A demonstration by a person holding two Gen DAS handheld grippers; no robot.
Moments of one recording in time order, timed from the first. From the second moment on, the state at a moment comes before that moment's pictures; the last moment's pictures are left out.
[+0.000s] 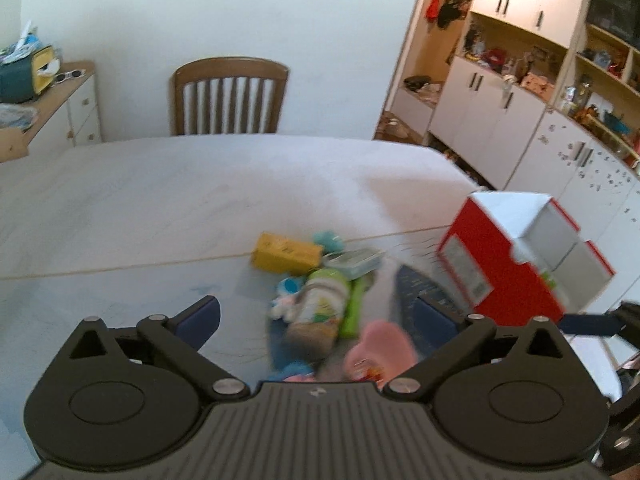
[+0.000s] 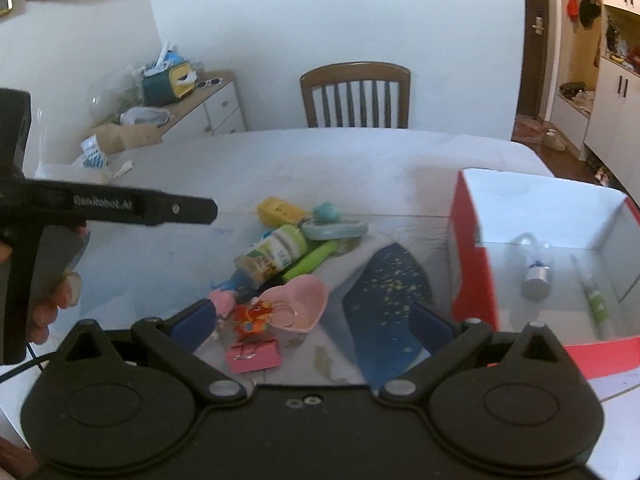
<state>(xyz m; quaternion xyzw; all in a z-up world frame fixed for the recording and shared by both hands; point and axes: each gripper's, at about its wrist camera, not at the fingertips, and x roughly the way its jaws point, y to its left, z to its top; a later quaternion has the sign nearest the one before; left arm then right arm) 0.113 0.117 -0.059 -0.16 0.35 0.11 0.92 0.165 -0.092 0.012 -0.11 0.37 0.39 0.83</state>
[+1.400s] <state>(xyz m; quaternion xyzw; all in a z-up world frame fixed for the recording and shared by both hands) 0.108 0.110 -0.160 -0.09 0.40 0.09 0.91 0.203 0.010 -0.076 -0.14 0.50 0.40 0.75</state>
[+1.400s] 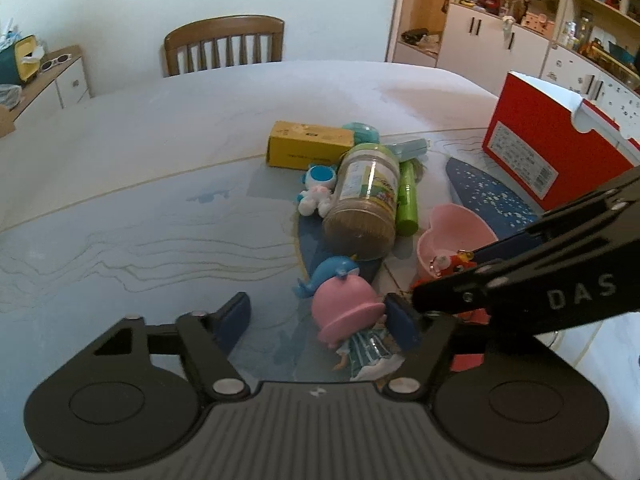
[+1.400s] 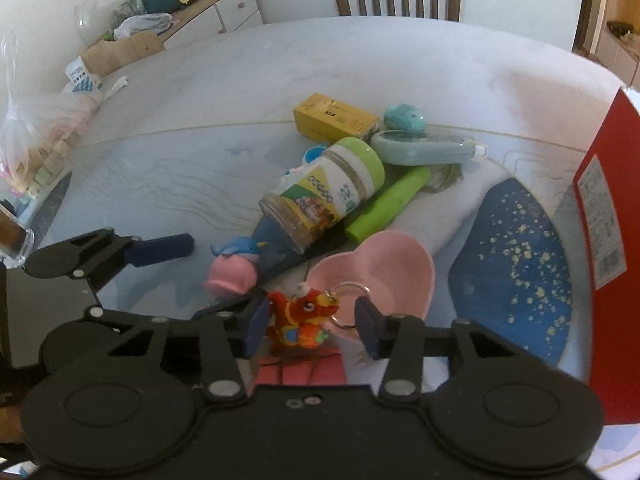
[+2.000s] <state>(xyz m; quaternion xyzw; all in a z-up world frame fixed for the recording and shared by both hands) 0.108 0.109 -0.153 -0.13 0.41 0.07 0.90 0.199 0.001 -0.063 -0.10 0.50 0.40 0.76</state>
